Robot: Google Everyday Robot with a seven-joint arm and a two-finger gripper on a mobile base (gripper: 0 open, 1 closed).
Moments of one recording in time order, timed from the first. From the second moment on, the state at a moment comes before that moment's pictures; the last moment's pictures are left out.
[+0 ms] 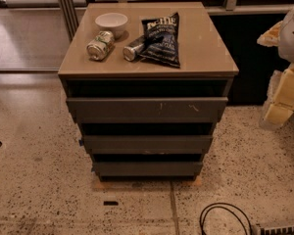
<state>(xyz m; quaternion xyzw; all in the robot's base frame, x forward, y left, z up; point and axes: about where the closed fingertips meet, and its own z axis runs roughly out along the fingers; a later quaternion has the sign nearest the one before) 0.438 -0.217 0.976 -0.60 0.78 -0.03 0.16</state>
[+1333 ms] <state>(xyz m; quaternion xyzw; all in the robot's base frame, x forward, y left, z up) 0.474 -0.243 0.871 -0.60 0.77 0.00 0.22</state>
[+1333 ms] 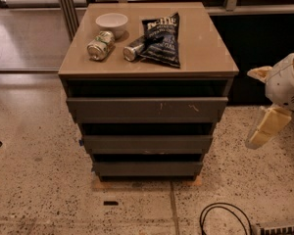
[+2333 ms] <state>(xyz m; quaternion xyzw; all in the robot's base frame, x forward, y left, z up) 0.502 -0.244 0.737 -0.60 0.72 0.09 0.34</state>
